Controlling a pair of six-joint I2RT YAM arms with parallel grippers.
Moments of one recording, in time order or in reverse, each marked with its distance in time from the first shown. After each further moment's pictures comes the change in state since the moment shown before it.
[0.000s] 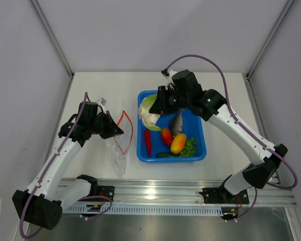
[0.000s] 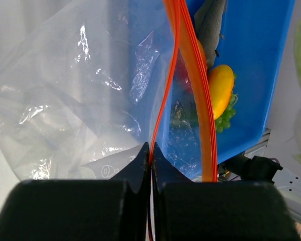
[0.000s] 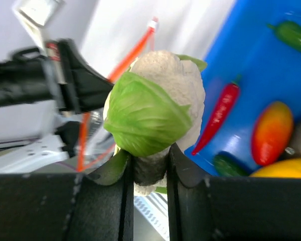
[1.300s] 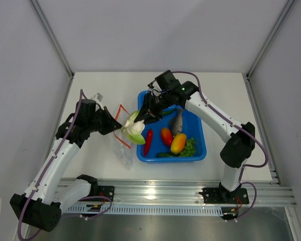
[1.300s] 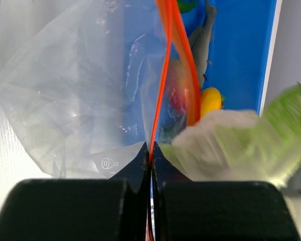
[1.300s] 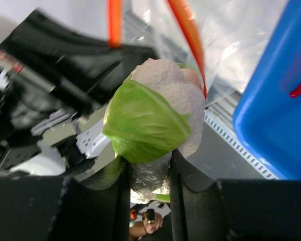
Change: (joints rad) left arm -0.016 -0.018 0.042 0.042 -0.080 -0.046; right arm -0.043 0.313 0.141 -0.090 -0.573 0.398
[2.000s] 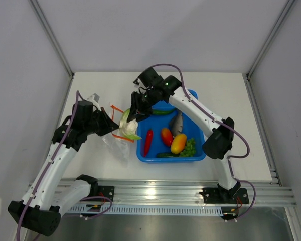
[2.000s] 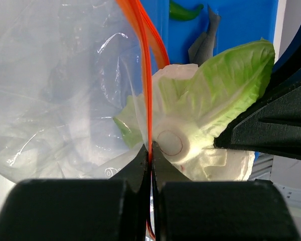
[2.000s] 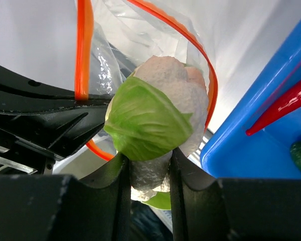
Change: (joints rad) left arm -0.002 -0.064 0.005 -0.034 -0.046 0.023; right arm 0.080 0.262 0.389 -0.219 0.206 -0.203
